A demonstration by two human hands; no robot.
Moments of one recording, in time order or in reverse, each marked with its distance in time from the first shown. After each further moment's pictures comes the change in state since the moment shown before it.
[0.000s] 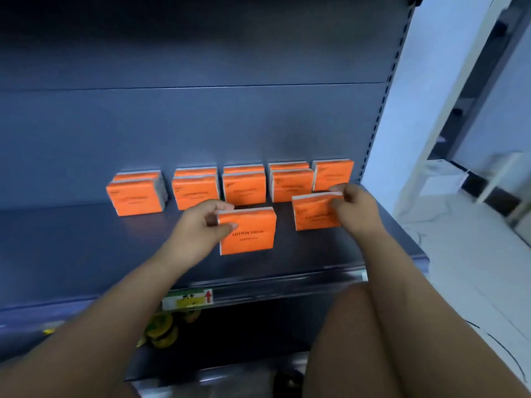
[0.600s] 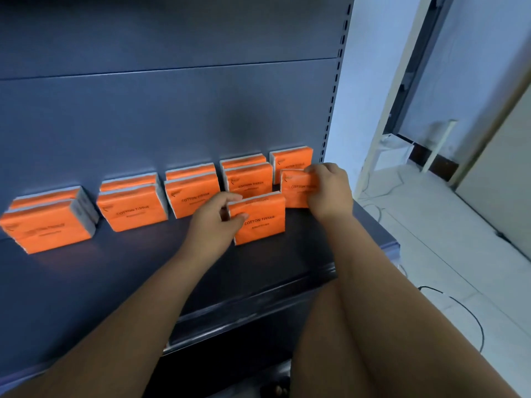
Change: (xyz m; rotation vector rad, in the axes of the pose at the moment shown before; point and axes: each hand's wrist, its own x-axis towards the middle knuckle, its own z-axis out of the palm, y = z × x) left_hand 0.076 -0.006 0.105 -0.018 -0.081 0.096; right_hand 0.055 0.041 -0.001 -0.529 0.194 -0.121
